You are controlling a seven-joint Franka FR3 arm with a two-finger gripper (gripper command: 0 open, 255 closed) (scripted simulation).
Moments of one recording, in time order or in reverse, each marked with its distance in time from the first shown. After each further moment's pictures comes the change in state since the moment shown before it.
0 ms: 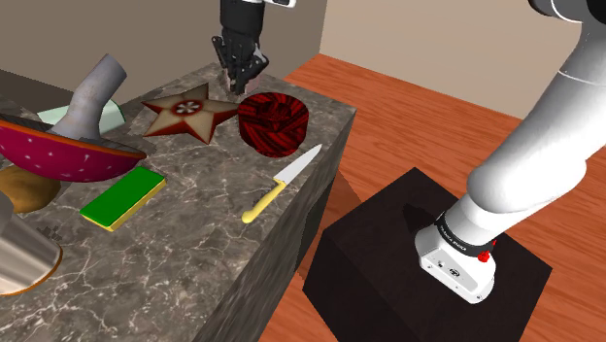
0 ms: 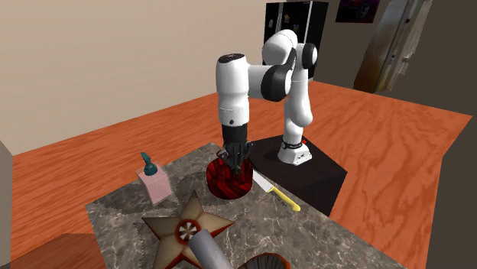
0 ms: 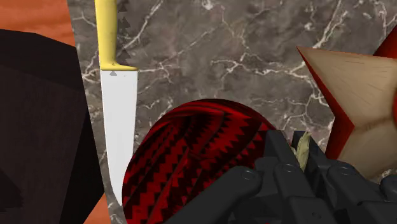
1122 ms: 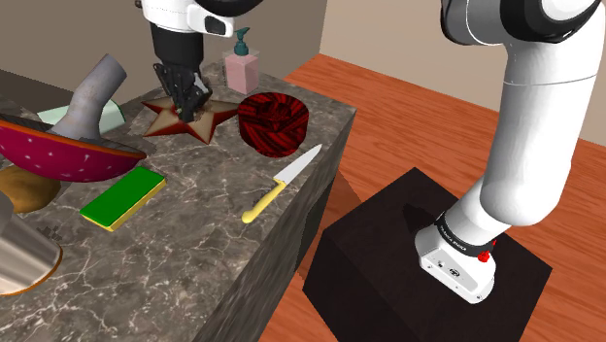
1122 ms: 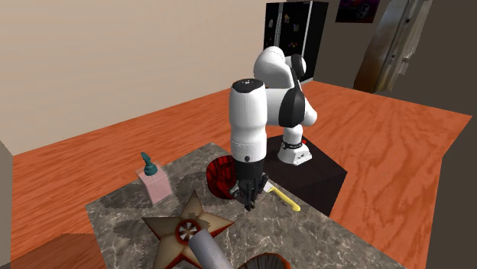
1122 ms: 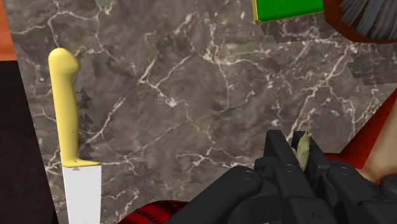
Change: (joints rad) arm 0.345 0.329 -0.068 0.277 -0.271 -0.024 0.272
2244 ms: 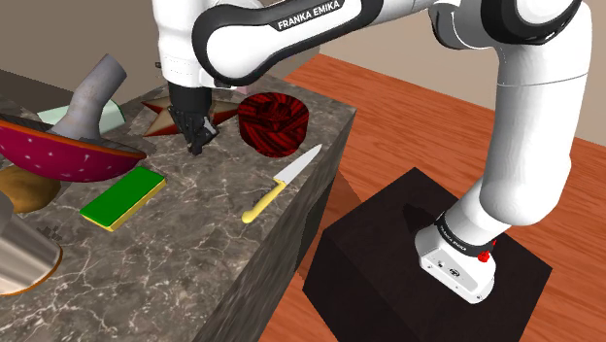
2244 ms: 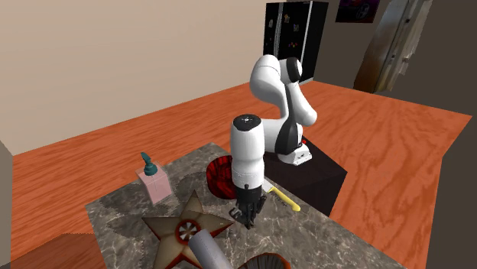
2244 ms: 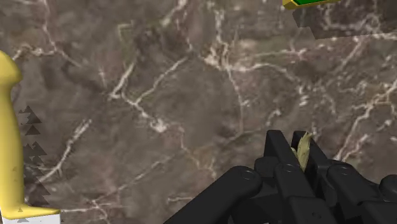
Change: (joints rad) arm -0.008 0.049 -0.033 -0.169 -0.048 0.202 0.025
